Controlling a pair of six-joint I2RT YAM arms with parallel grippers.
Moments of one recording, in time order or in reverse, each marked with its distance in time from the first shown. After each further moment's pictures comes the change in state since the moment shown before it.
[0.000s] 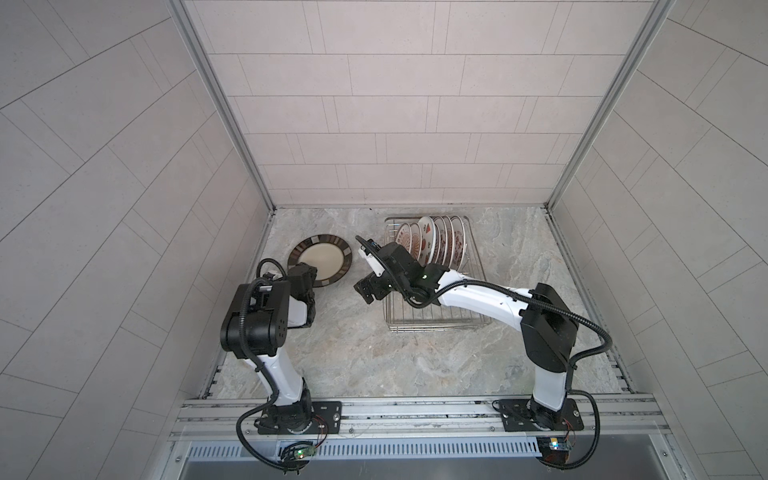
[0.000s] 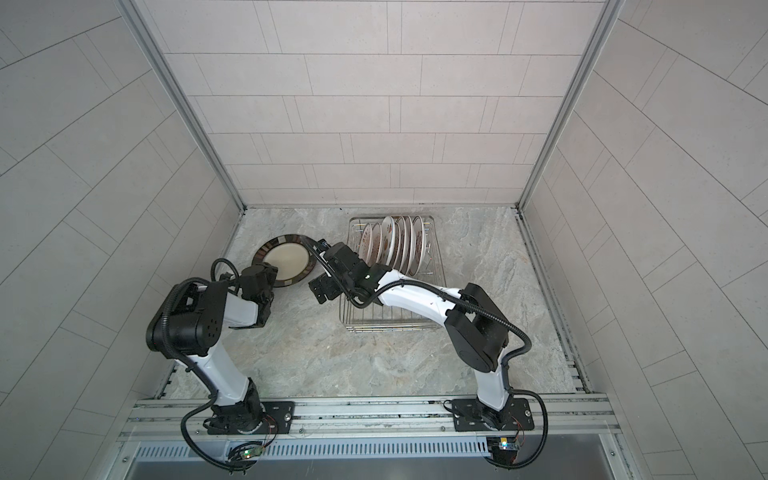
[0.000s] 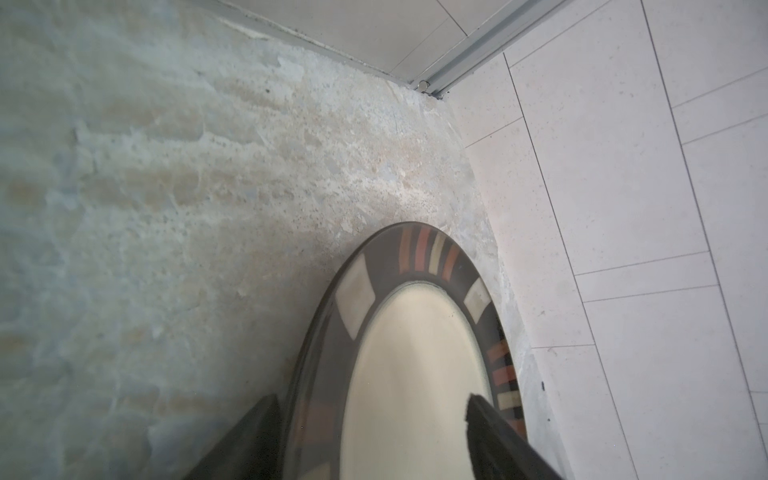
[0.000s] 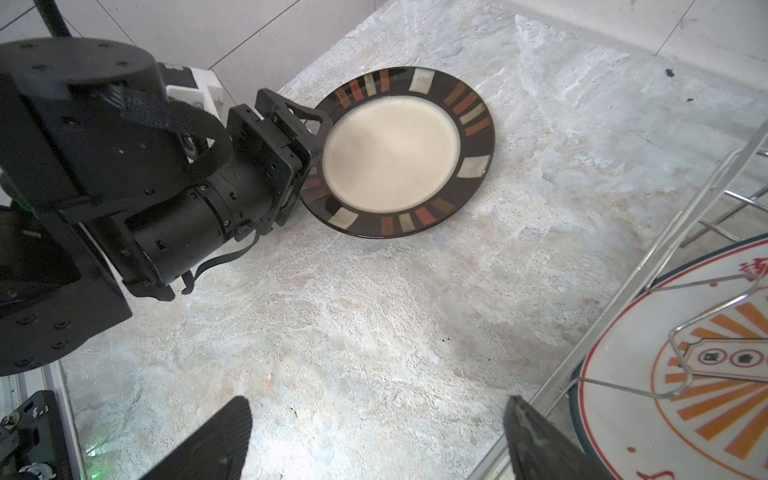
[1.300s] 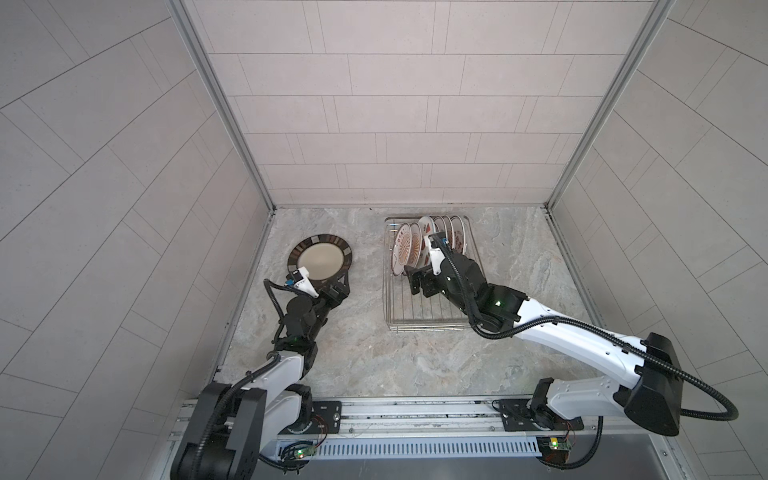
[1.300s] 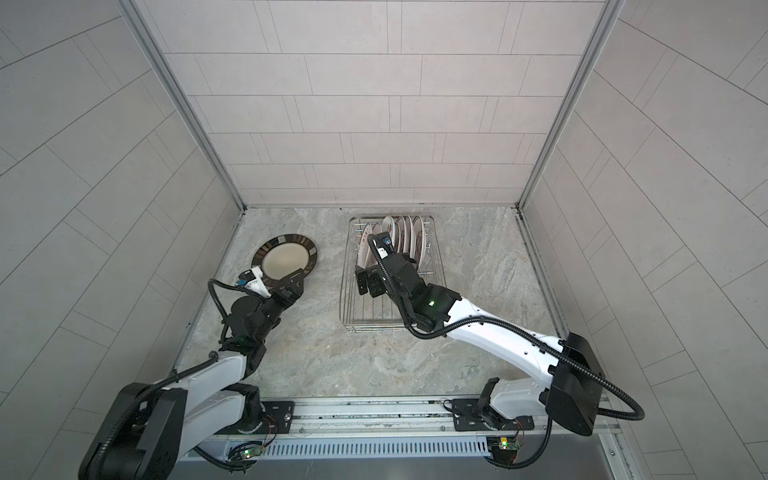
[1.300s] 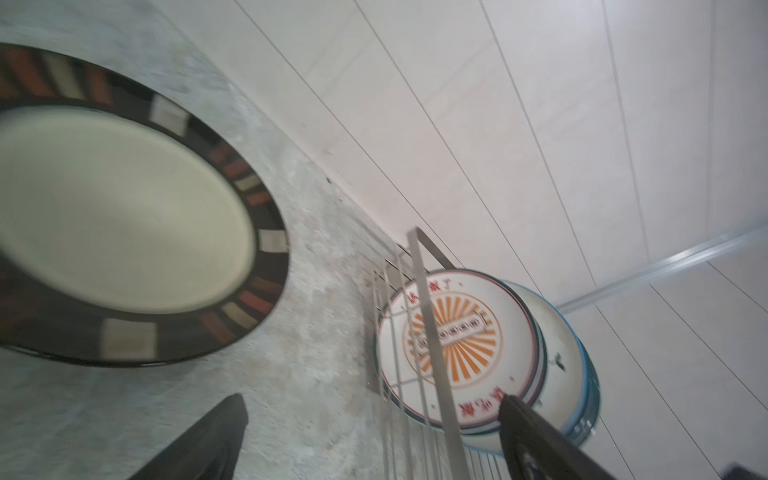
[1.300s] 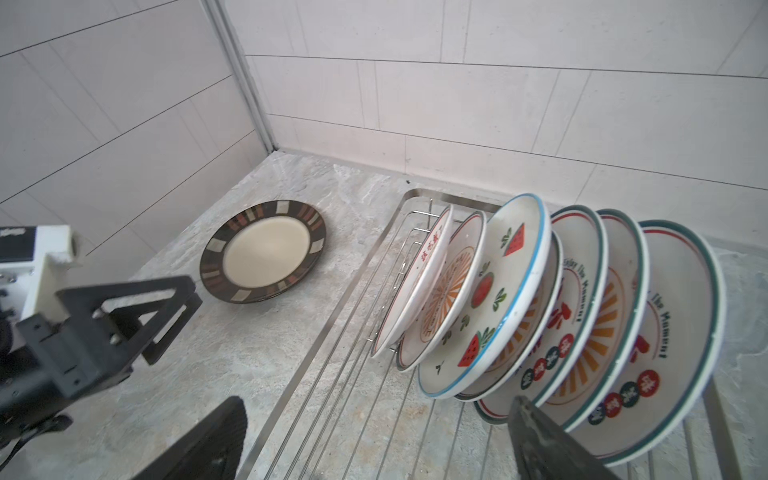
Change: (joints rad) left arm -0.253 -0.713 -0.356 -0.015 0.488 0.302; right arm -0.035 -0.586 -0.423 0.067 0.412 0.106
